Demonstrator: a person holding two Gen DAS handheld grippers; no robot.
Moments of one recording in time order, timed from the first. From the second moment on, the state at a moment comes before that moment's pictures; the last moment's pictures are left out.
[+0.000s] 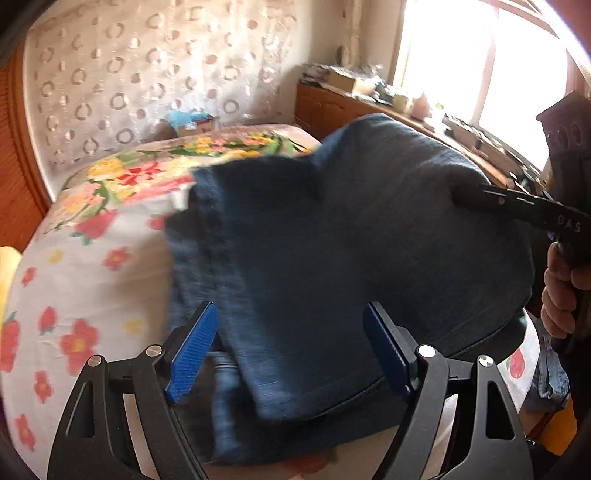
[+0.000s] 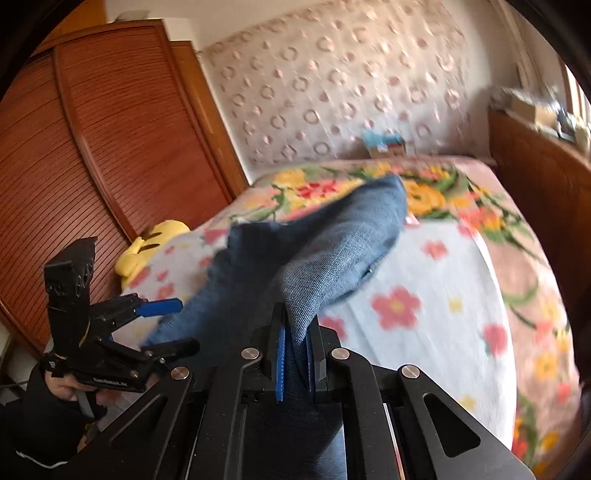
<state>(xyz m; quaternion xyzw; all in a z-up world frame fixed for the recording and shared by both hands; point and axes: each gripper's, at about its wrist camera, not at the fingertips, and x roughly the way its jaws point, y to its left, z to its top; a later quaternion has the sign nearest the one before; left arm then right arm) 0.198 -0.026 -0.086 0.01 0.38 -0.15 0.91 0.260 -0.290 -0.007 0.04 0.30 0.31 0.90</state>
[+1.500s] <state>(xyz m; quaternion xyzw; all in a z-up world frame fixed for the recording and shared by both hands) 0.187 0.034 -0.064 0.00 0.36 -0.10 0.93 0.270 -0.212 -0.006 -0.08 0.29 0.31 0.90</state>
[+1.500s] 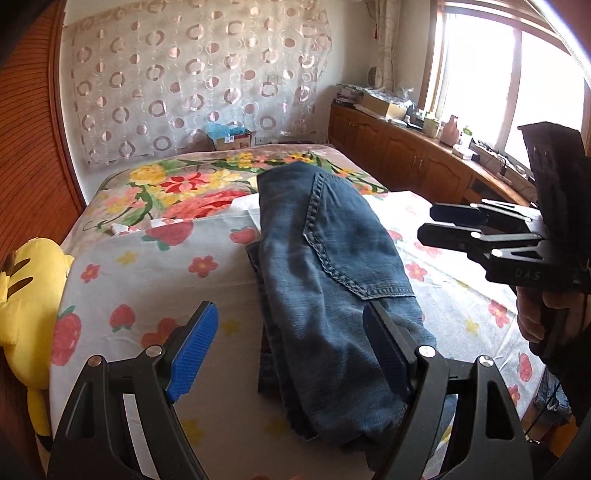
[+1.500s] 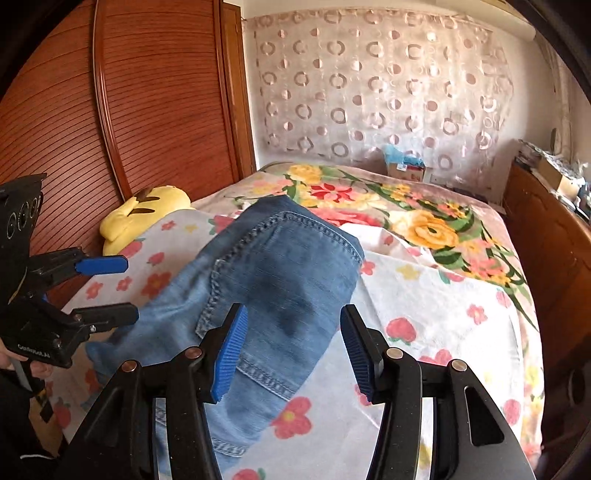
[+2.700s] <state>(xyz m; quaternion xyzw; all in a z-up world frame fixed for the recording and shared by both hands) 0.209 0.040 -0.115 0.00 0.43 -0.07 0.90 0.436 -0.175 -0.064 -0.01 0.36 0.35 0.86</state>
